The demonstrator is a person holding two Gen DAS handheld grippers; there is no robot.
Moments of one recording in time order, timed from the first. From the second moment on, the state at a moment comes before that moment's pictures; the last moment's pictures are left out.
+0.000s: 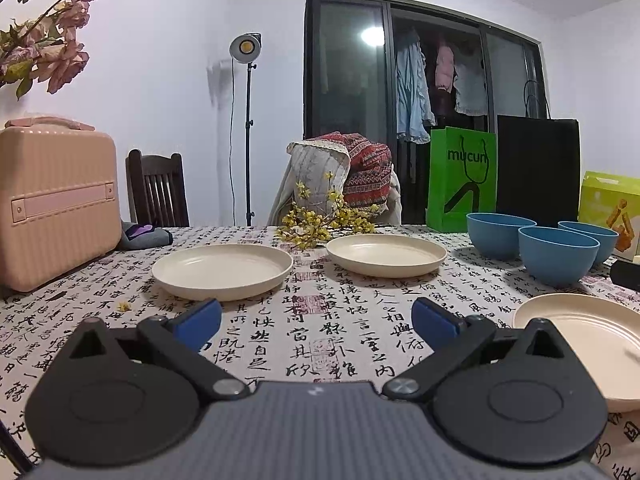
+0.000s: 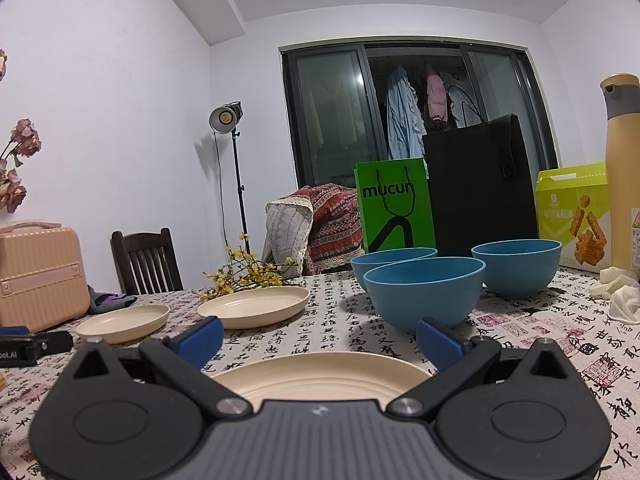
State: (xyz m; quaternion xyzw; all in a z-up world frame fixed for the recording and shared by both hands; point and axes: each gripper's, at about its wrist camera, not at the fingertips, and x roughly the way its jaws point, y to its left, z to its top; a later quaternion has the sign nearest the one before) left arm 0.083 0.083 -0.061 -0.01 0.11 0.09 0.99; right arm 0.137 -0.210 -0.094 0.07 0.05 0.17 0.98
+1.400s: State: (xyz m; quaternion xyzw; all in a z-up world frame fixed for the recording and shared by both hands) left arm 0.091 0.178 0.017 -0.12 0.13 0.08 0.98; right arm 0.185 -0.081 -0.011 0.05 0.17 0.28 0.94
